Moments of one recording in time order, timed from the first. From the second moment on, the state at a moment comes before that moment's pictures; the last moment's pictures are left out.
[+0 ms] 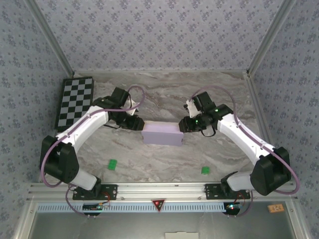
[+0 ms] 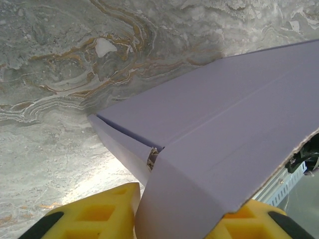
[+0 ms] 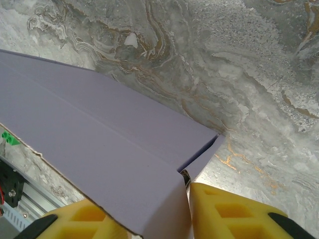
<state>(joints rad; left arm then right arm) -0.45 1.49 1.20 -0.92 0.51 -0.16 0.49 1.35 1.10 -0.84 -0.34 0.27</state>
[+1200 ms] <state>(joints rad) -0.38 1.31 1.11 -1.03 0.35 -0.20 0.58 1.50 1.21 -0.75 -0.31 0.26</state>
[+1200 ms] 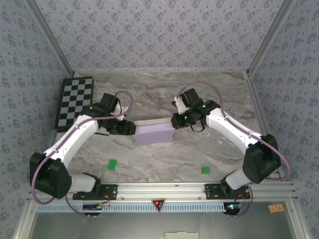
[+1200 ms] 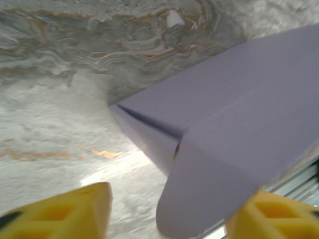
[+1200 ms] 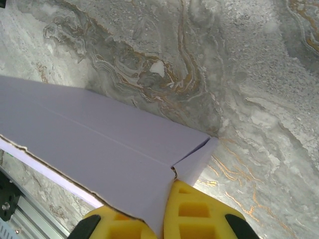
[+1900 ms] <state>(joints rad) -0.61 1.56 1.42 -1.07 0.37 0.32 0.58 1.51 1.23 -0.77 -0.31 0.23</state>
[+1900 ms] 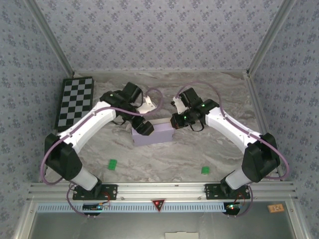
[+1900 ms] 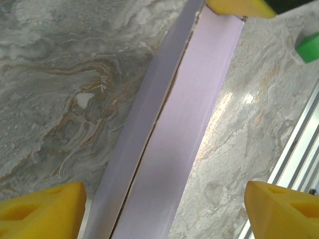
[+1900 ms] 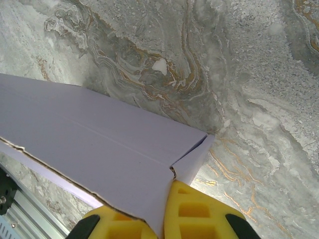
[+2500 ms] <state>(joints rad) -0.62 1.70 1.43 -1.08 0.35 0.47 0.59 1.52 1.24 -0.79 -0.31 0.22</state>
